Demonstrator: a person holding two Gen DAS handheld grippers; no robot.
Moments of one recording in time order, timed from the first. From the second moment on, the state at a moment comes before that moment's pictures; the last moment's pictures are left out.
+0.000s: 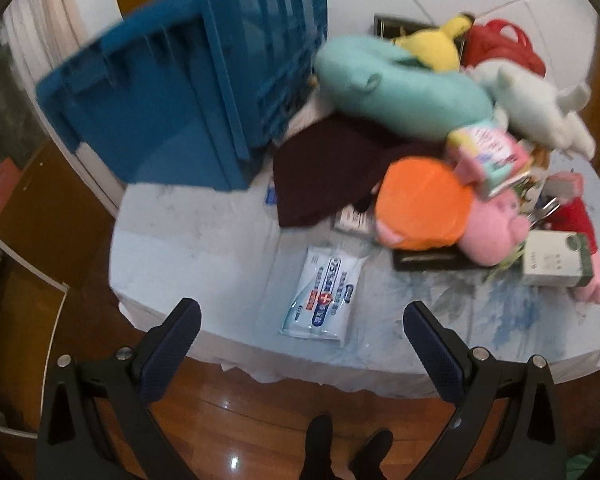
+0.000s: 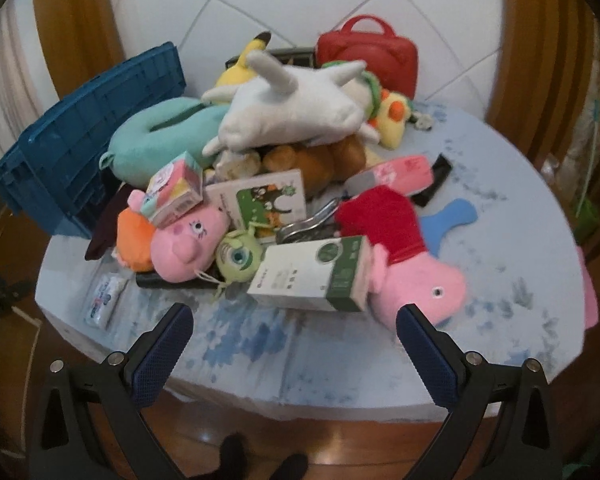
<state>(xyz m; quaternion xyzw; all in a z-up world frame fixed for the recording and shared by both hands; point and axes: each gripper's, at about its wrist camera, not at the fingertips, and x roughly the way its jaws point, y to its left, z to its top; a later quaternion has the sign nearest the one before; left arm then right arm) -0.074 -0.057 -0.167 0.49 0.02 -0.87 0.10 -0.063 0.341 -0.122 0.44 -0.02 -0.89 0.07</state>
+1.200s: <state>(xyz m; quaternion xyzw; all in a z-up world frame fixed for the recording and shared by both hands) -0.155 -0.035 -0.307 0.56 0.03 -0.83 0.05 -0.194 0.249 -0.247 0.49 0.06 -0.86 0.12</state>
